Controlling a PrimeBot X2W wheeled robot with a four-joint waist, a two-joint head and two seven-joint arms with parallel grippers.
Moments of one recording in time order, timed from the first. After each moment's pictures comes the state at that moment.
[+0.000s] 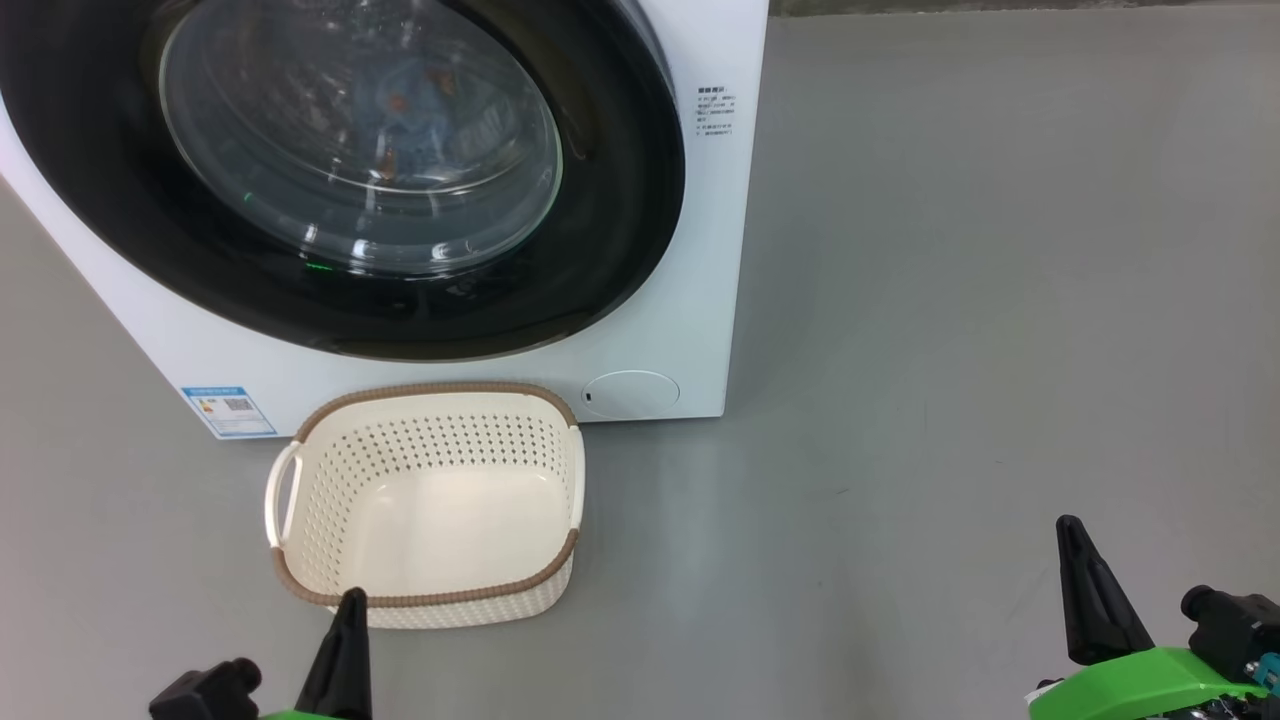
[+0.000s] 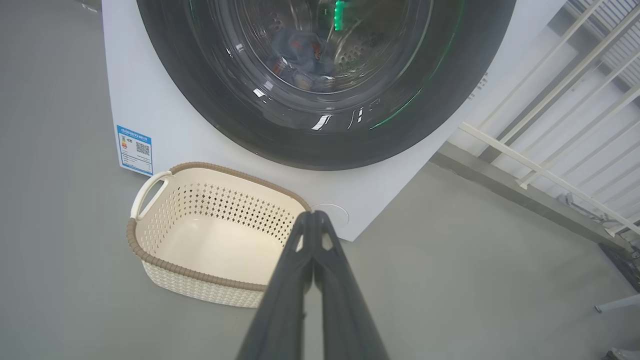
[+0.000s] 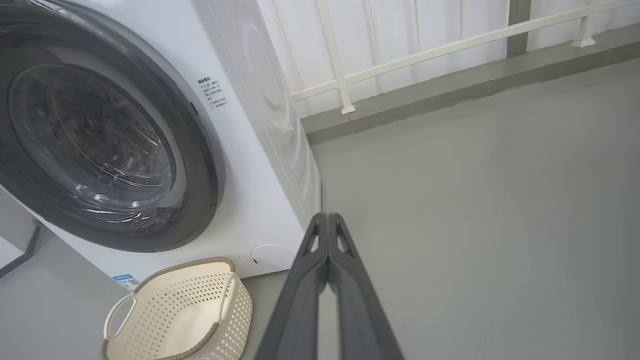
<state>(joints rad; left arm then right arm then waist) 0.00 0.02 -0.09 0.27 -0.54 -0.12 -0.21 -0.01 -0.03 -0.17 0.20 0.33 0.14 -0.20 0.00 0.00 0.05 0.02</state>
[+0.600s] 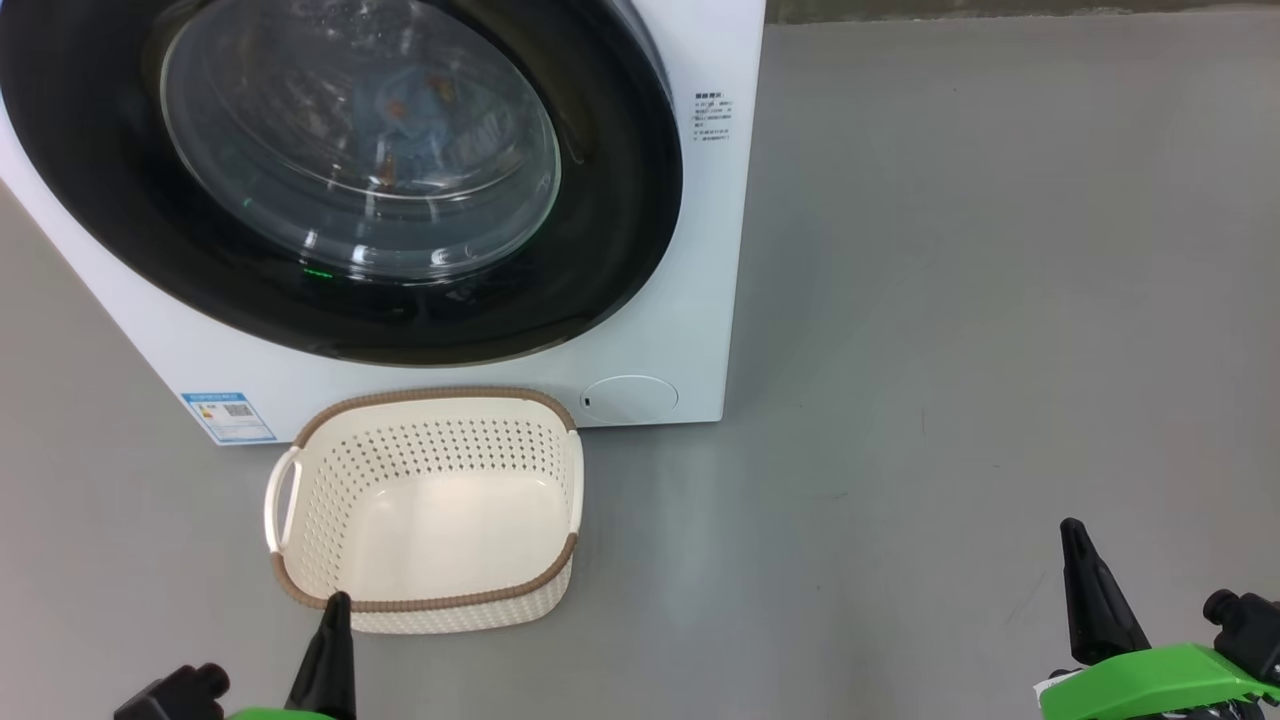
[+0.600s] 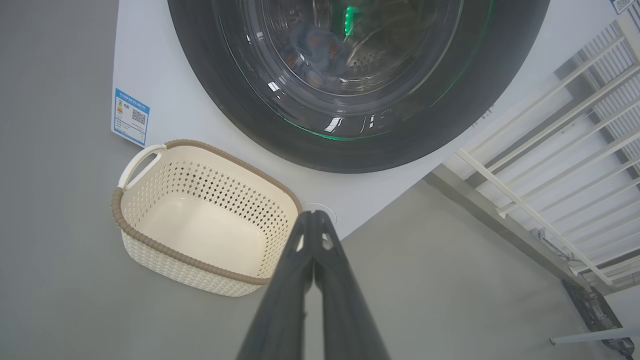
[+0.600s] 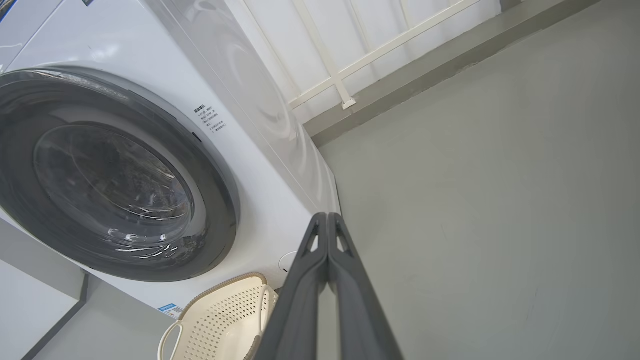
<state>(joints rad) -0.01 0.03 -0.08 0.27 -0.74 -0.12 -0.16 -0.02 -0.03 -0.16 0.21 0.55 0.14 -0.14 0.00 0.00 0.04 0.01</state>
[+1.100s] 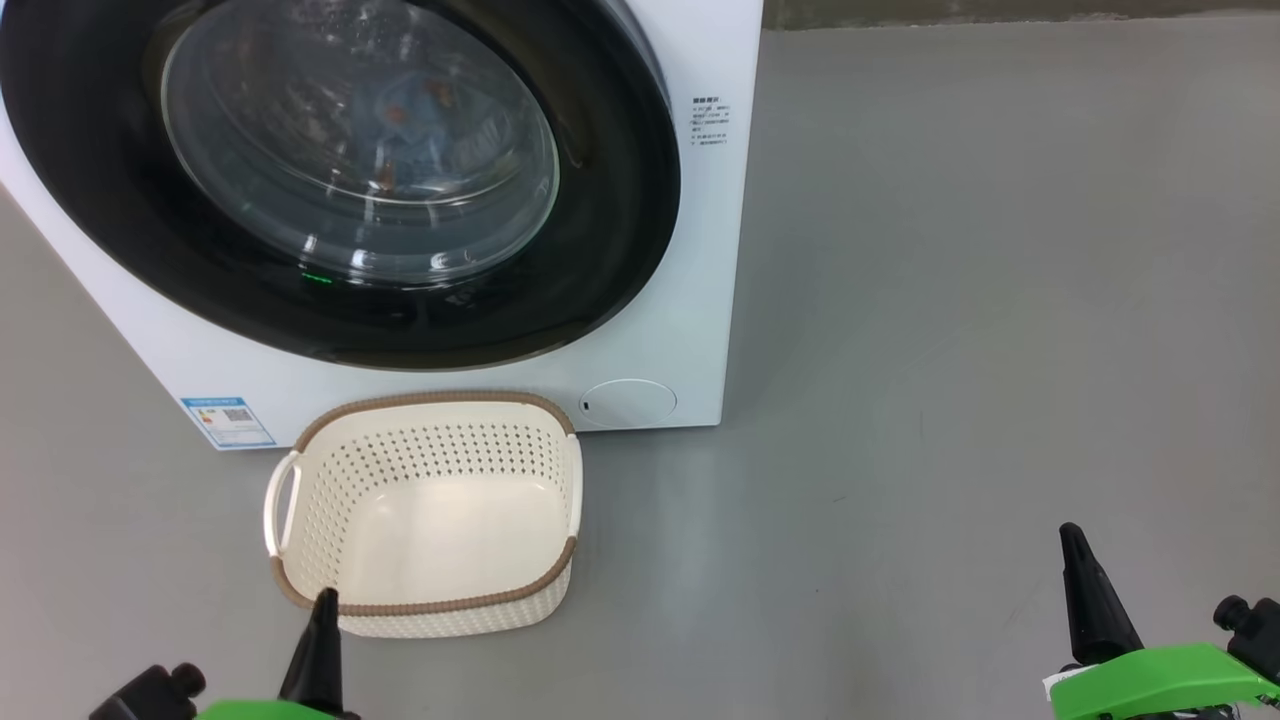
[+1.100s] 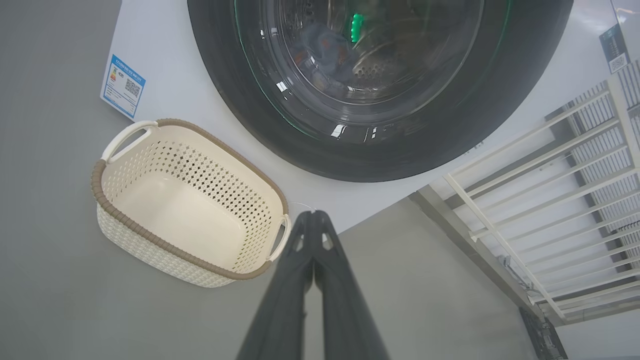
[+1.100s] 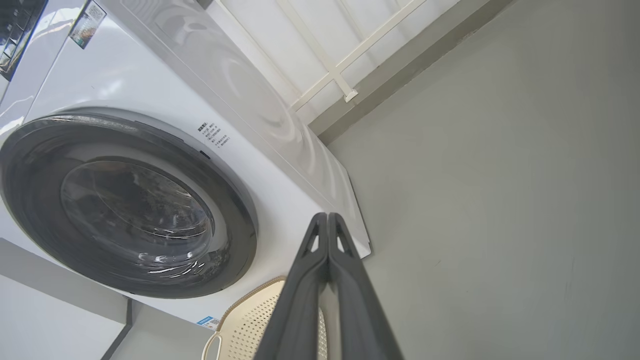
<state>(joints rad) -0.01 0.04 -0.06 0.27 -0.89 -0.12 -0.12 -0.02 -0.03 -0.16 0.22 0.71 0.14 -0.10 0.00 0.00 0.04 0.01</state>
